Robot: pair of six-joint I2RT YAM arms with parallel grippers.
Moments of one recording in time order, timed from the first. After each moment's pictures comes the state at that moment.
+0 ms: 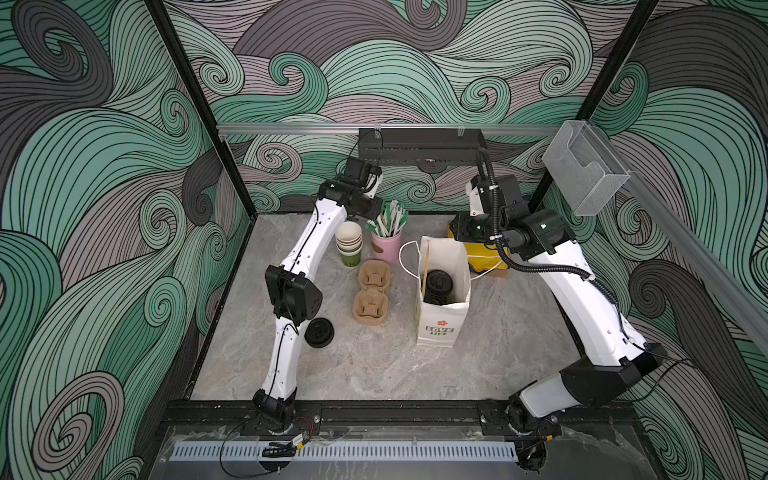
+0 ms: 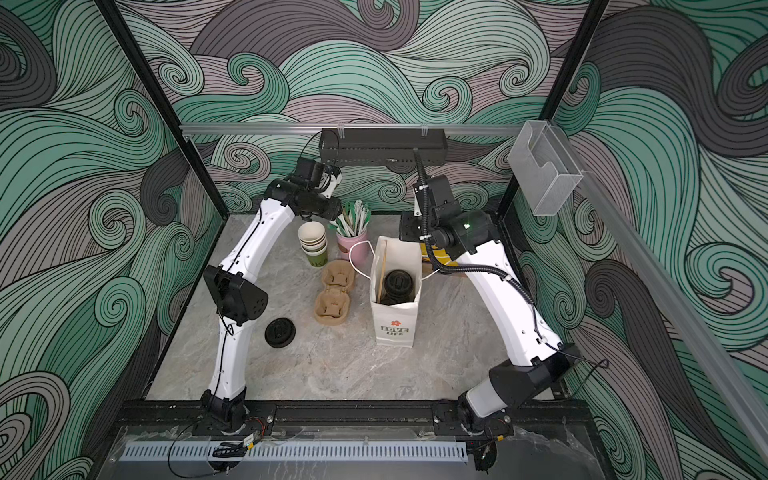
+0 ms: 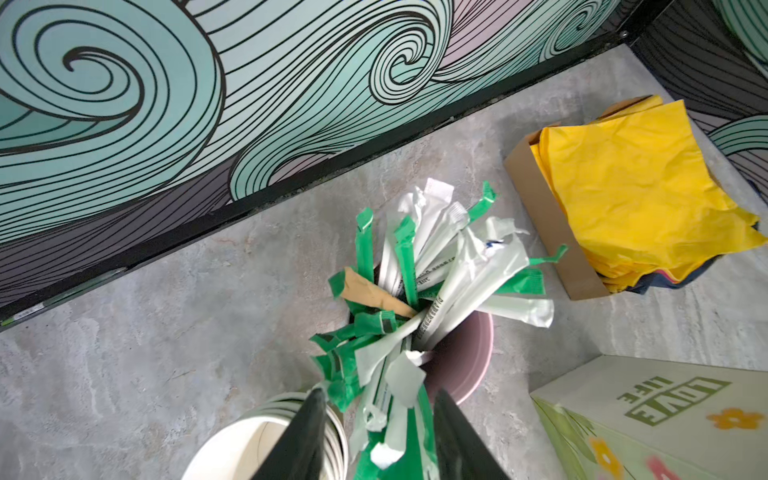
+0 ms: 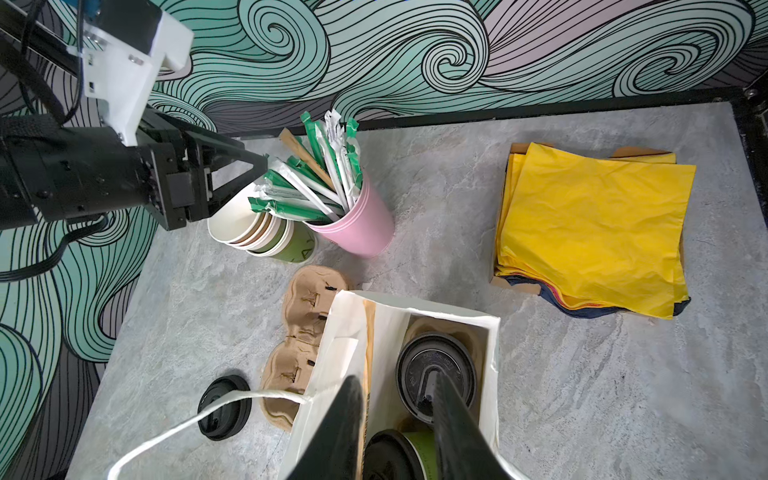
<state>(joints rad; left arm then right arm) -0.39 2.26 2.53 -1.09 0.09 0.05 0.47 1.53 1.89 -1.10 0.07 0.38</state>
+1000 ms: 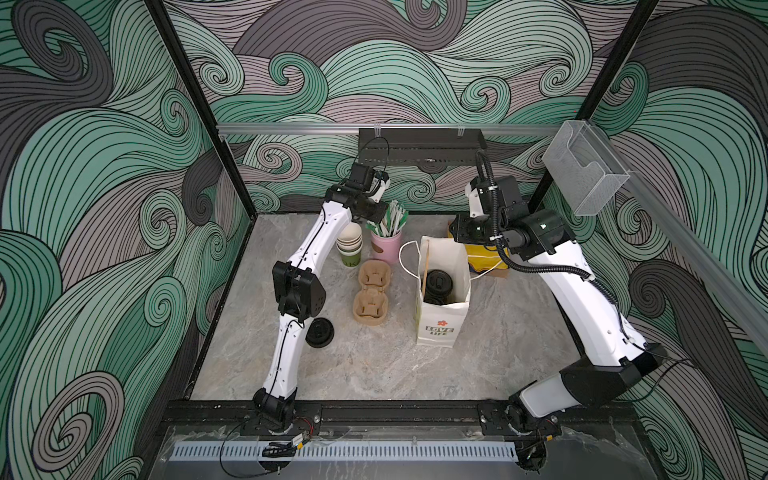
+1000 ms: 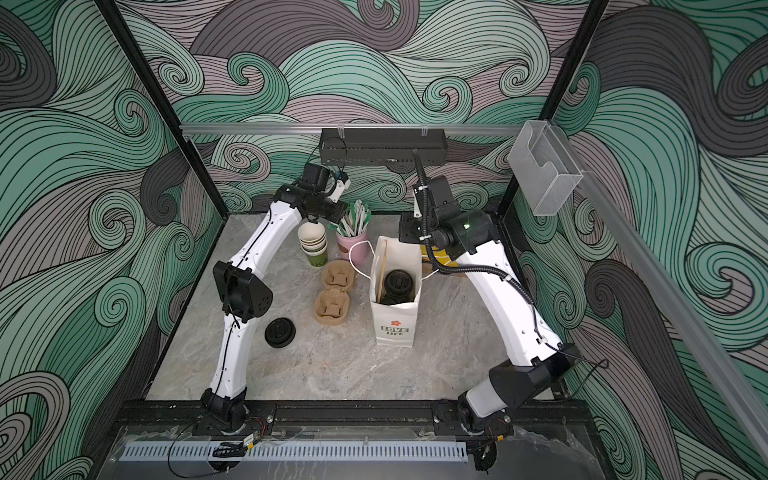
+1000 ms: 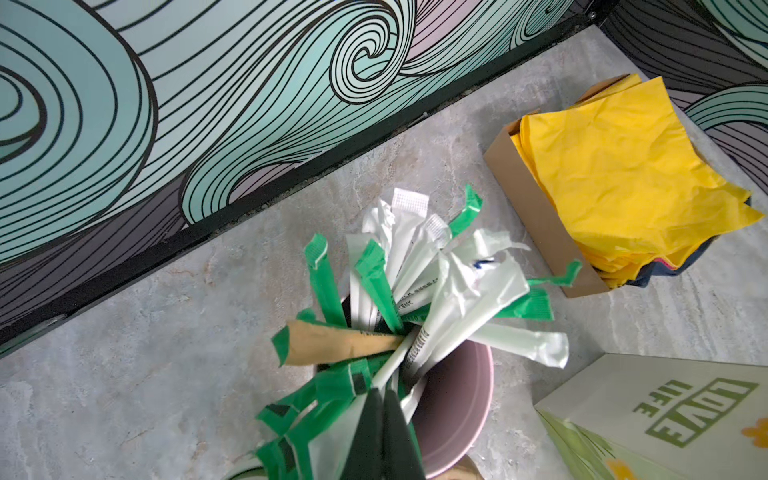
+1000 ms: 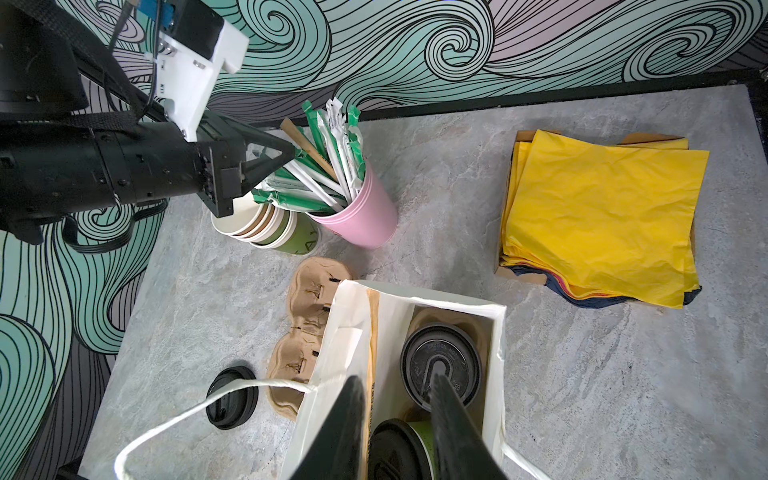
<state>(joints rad) -0.39 2.32 2.51 -1.00 0.15 0.11 0.47 1.52 1.89 -1.12 0.05 0.40</state>
